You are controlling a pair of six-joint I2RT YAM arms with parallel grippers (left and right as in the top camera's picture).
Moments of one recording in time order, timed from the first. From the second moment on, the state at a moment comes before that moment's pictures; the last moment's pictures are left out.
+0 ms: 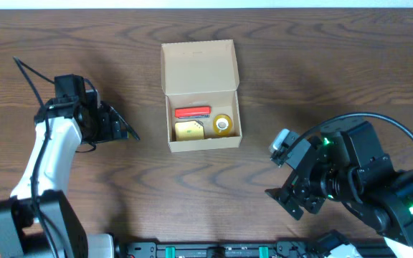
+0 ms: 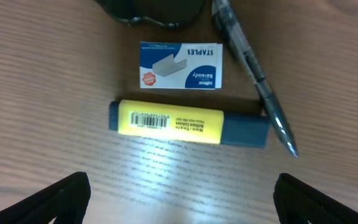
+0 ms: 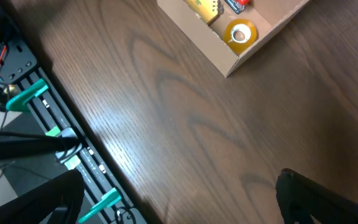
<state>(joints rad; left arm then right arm) 0.16 1.58 1.01 -0.78 0.01 -0.01 0.47 0.97 1.31 -1.41 -0.27 -0.36</state>
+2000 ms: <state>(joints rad) 0.12 1.81 1.01 -0.48 -0.07 -0.15 0.47 0.97 1.31 -1.41 -0.24 -0.36</state>
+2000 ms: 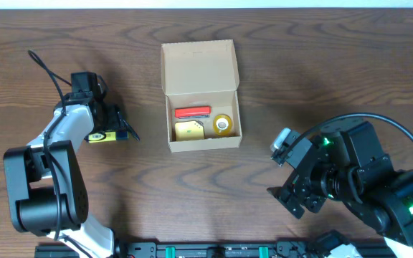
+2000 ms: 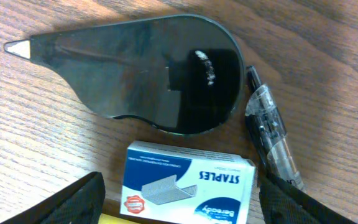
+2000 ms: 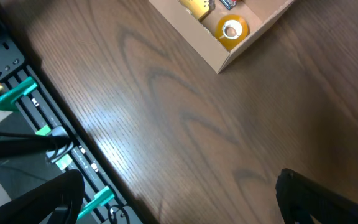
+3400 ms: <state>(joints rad) 0.11 1.81 1.13 -0.73 -0.10 -0.22 0.47 0.97 1.31 -1.41 -0.23 -0.36</state>
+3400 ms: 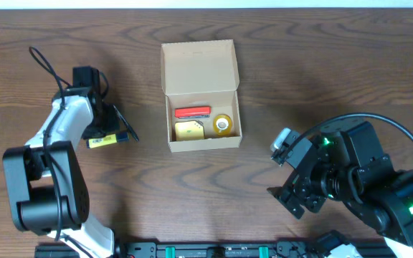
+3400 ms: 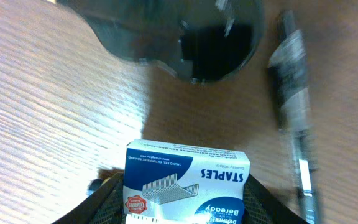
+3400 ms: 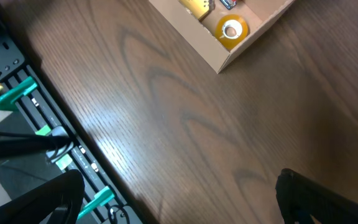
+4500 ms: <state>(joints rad) -0.48 1.55 1.21 -0.79 0.02 -0.44 0.47 0.97 1.31 -1.41 -0.23 -0.36</state>
